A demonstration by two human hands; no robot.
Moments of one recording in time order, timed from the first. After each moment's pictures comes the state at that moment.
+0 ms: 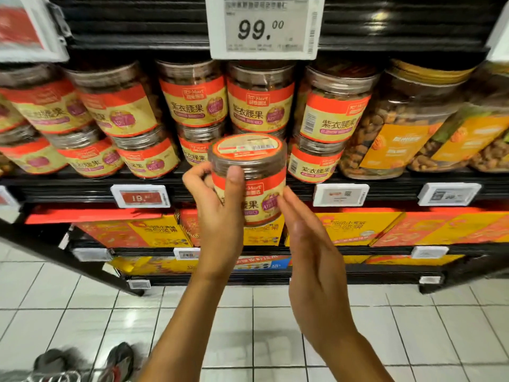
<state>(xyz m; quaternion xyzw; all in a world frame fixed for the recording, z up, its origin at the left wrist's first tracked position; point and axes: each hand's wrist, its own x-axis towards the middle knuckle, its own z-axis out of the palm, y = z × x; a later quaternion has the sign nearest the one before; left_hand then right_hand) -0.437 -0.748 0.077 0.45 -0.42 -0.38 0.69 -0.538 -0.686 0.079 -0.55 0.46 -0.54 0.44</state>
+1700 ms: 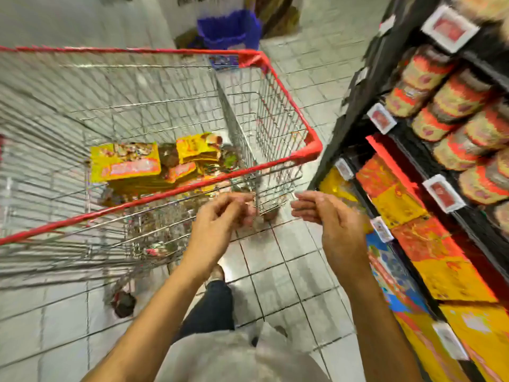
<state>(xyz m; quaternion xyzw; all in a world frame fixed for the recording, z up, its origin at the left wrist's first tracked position) -0.309 -0.329 0.208 0.70 0.00 -0.20 0.69 -0.366 -0.490 0.193 -0.72 0.14 -0.14 0.66</state>
